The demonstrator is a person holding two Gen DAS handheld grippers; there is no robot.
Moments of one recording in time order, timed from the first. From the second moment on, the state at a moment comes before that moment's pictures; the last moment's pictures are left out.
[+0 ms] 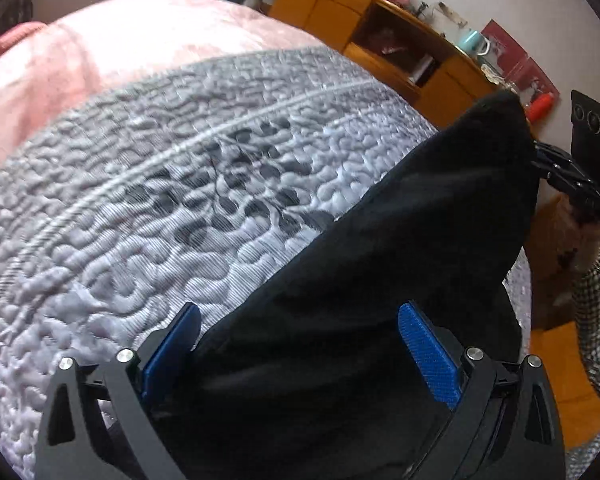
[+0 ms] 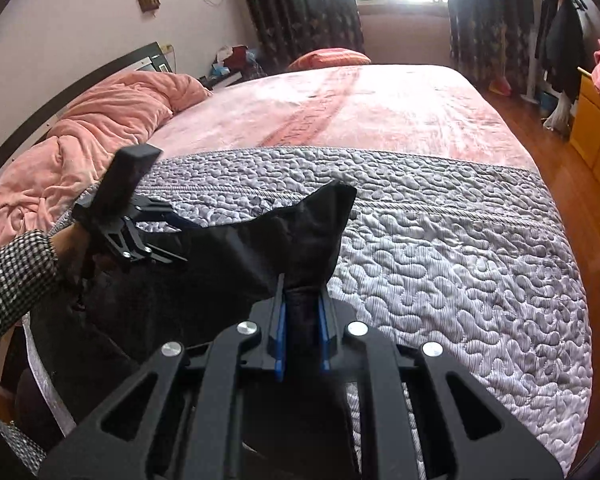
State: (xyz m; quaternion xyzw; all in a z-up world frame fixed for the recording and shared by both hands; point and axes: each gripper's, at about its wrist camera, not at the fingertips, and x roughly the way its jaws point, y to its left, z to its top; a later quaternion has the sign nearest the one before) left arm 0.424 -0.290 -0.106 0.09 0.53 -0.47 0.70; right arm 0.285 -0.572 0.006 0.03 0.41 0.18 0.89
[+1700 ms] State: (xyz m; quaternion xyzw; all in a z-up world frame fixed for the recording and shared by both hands) left arm 0.010 -0.234 -0.140 0.24 0.39 -0.25 0.85; right arm 0.015 -0.576 -0.121 0.08 0.48 0.05 0.87
